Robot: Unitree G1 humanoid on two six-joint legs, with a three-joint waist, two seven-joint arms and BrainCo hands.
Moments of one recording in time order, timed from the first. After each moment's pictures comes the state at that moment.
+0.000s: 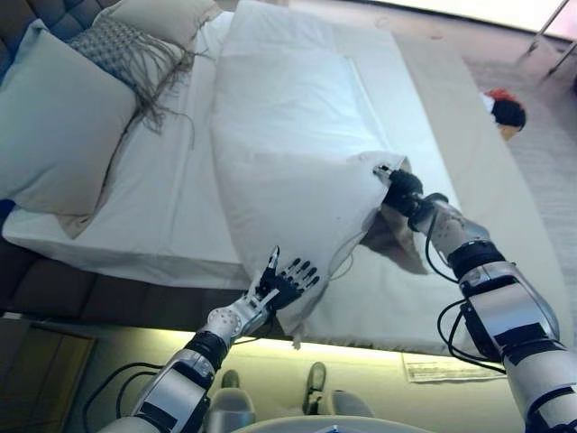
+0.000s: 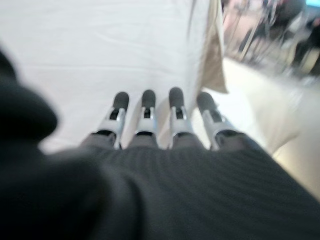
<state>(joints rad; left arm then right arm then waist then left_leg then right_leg) -0.39 0.13 -0.43 0.90 -1.69 0.42 -0.25 -0.85 -0.47 0.33 0.99 1.09 0.20 0.26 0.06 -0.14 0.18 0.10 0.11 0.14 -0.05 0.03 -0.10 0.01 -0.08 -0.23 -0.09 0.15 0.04</state>
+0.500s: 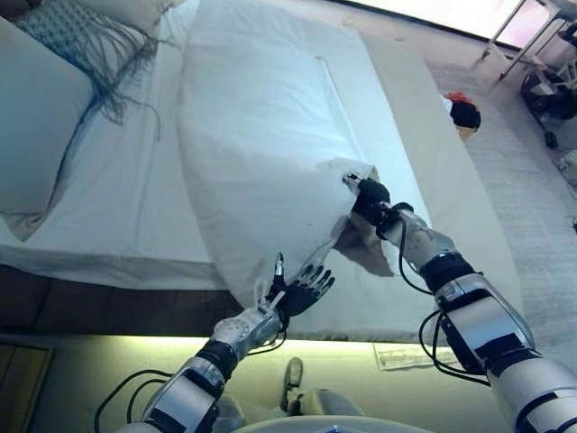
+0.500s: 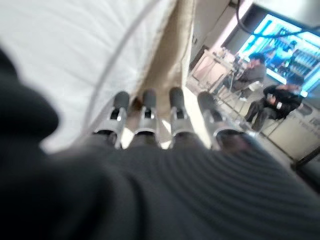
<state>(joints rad) -0.40 0.06 -0.45 0.90 -1.92 0.40 -0.26 -0.82 -0.38 0.41 0.83 1.17 0.13 0.16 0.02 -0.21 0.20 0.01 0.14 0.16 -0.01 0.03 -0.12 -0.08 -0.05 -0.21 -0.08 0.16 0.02</state>
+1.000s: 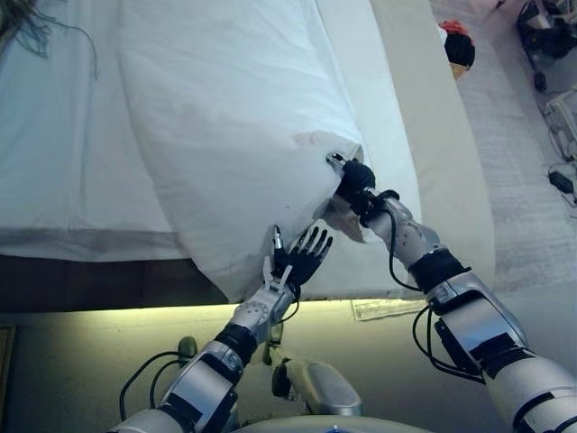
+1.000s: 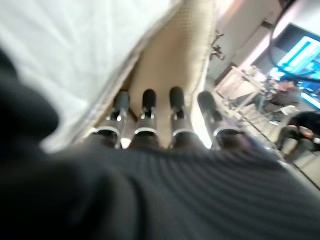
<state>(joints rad) -0.49 -0.04 -0.43 0.87 -1.95 0.05 -0.37 -0.82 -0.37 0.43 0.65 1.23 0.07 0.13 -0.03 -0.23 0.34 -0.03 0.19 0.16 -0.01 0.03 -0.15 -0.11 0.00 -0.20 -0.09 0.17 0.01</state>
